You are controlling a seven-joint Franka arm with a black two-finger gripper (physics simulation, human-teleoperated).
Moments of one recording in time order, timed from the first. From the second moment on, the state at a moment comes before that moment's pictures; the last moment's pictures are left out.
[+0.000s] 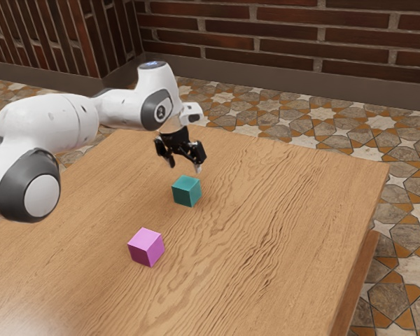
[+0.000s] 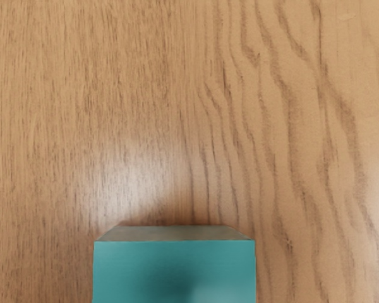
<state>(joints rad) 0.02 0.77 0.00 -1.19 -0.09 2.06 0.05</state>
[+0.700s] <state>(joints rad) 0.03 0.85 0.01 -1.22 -0.11 2.05 0.01</state>
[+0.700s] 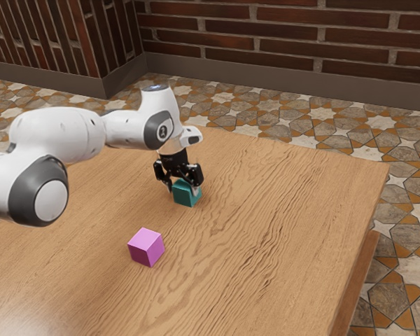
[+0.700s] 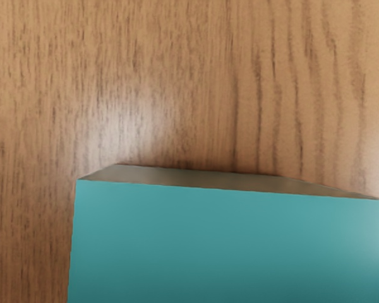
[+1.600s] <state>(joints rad) 0.00 0.30 0.01 -1.82 -0.07 2.05 -0.02</state>
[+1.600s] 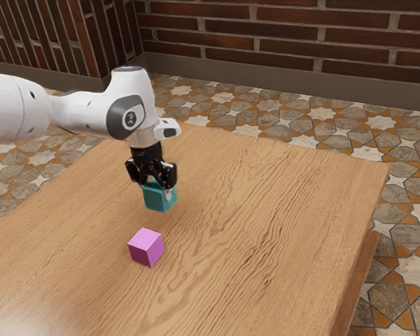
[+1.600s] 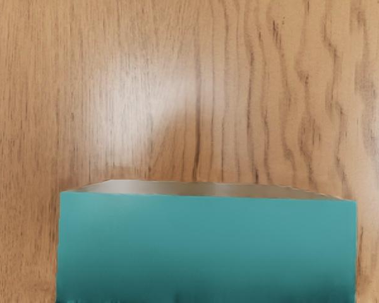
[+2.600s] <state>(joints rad) 0.00 -0.03 0.00 -2.36 -0.05 2.40 -0.06</state>
